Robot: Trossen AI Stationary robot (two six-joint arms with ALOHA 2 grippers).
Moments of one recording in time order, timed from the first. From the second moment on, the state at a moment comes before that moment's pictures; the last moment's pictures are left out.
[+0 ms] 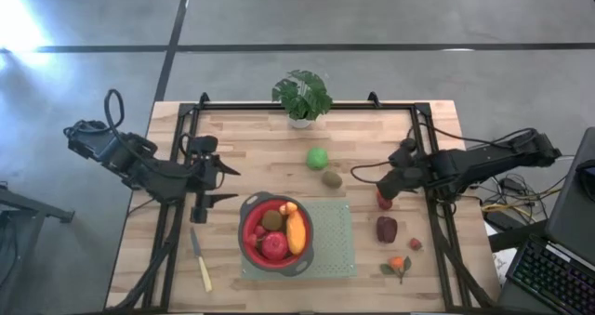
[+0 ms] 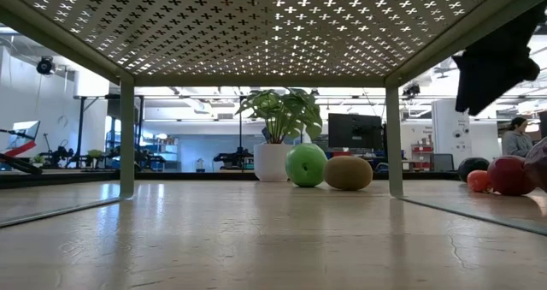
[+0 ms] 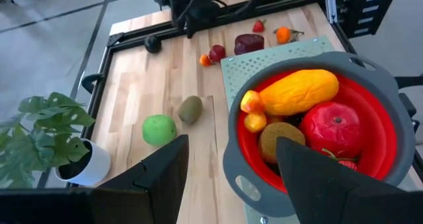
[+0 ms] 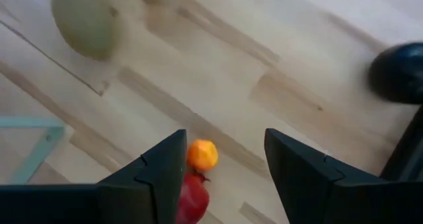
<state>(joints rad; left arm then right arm) -0.49 1.14 1.60 -1.11 -0.47 -0.11 0.18 0.97 0.73 -1.07 0.41 1.13</state>
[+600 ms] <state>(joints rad) -0.49 1.15 1.60 -1.11 -0.47 -0.11 0.14 1.05 0.59 -0.85 0.29 1.07</state>
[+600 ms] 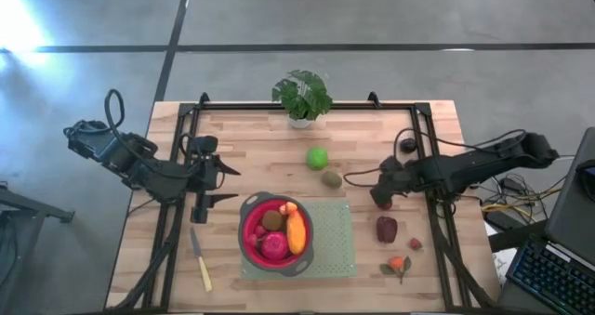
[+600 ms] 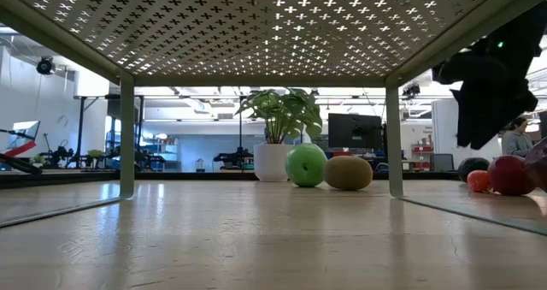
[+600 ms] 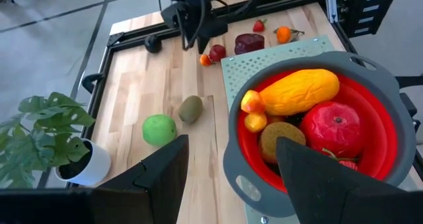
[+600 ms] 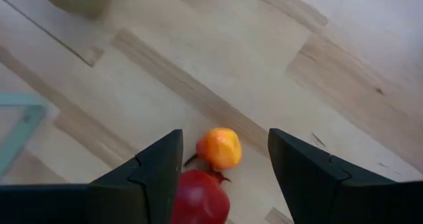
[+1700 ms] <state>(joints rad) -0.49 1.15 1.60 -1.11 -0.47 -0.13 0.11 1.40 0.60 -0.73 0.19 1.01</state>
